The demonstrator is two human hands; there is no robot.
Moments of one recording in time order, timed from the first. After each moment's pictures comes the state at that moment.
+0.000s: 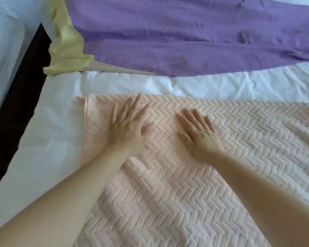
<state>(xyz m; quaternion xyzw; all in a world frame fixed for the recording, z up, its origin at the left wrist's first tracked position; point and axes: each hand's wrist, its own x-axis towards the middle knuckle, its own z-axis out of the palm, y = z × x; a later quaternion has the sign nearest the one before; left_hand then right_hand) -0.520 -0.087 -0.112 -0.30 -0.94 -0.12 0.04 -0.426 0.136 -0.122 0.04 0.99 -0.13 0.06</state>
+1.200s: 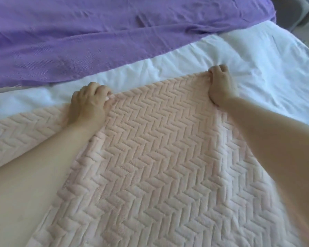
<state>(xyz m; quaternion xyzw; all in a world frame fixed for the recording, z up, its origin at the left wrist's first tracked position) -0.557 0.143 -0.128 -0.38 -0.91 -0.13 0.09 -0.403 0.457 -0.110 0.38 0.92 -0.12 -0.08</state>
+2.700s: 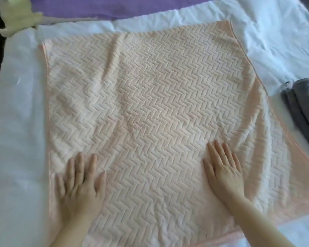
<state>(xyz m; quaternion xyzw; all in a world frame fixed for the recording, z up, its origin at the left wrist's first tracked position) -0.145 -0.218 -0.106 -0.15 -0.99 -0.01 -0.08 0.012 0.117 -0.115 0.33 0.93 -0.14 0.09</state>
